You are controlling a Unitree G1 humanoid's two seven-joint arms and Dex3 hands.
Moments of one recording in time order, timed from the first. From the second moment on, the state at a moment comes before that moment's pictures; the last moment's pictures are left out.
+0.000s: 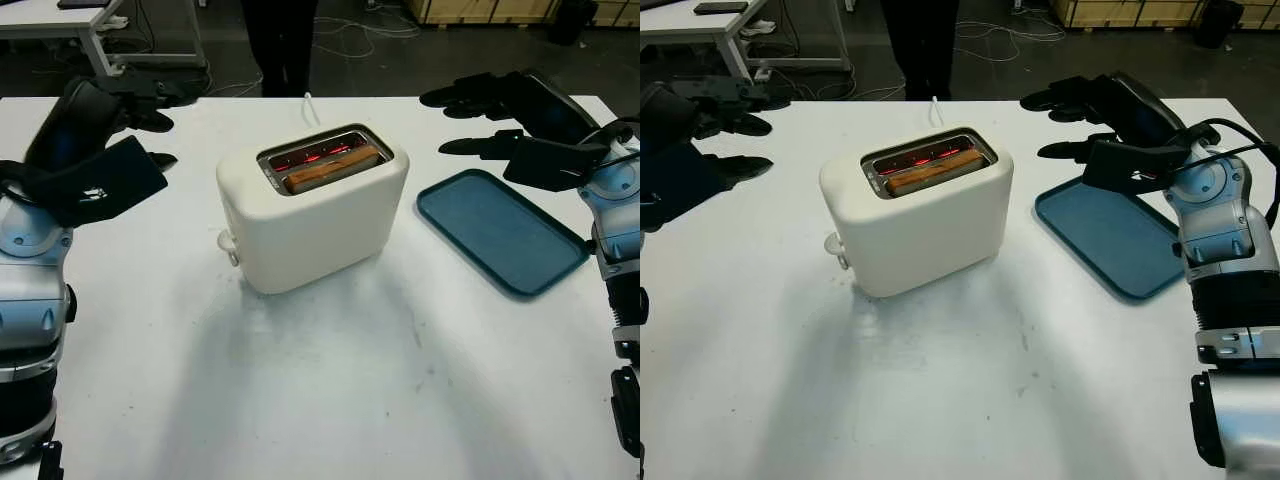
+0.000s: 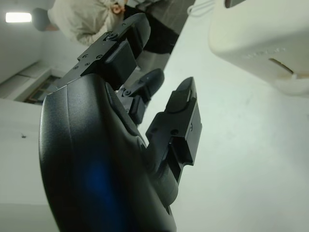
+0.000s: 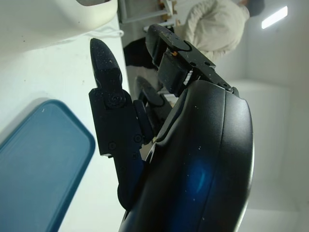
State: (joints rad) left arm -0.40 0.58 0.11 -0.46 0.27 0.51 -0.37; right arm -0.72 -0.65 0.05 0.37 -0.26 -0.21 0.44
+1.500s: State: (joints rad) left arm -0.39 0.59 0.12 -0.49 0.27 0.56 -0.37; right arm -0.71 -0.65 0.04 0.37 -0.26 -0.22 0.43
